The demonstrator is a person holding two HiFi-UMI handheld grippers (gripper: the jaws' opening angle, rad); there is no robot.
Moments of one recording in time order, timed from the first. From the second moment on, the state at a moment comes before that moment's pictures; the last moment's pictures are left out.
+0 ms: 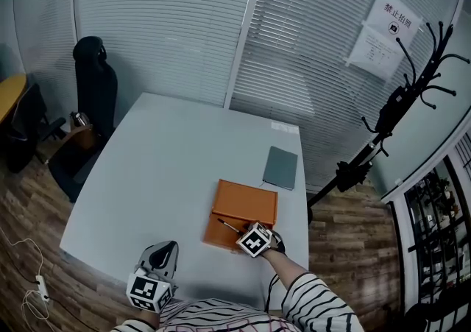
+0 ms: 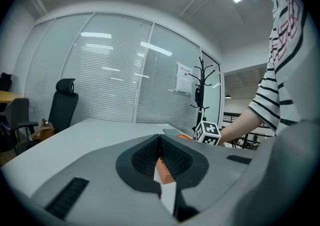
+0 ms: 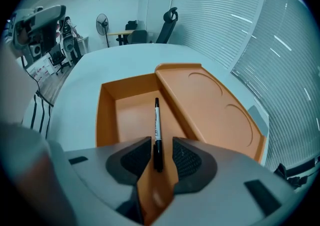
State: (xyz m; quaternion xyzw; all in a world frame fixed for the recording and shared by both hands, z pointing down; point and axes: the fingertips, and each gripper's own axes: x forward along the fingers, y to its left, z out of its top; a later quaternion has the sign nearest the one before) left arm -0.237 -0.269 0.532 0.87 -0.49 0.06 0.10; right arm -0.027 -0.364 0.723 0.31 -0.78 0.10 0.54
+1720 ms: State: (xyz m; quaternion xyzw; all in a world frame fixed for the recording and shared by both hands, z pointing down) left arm -0.121 -0.152 0.527 0.82 -0.57 0.05 0.10; right arm 0.054 -0.218 0.521 0.41 -0.90 0.11 0.11
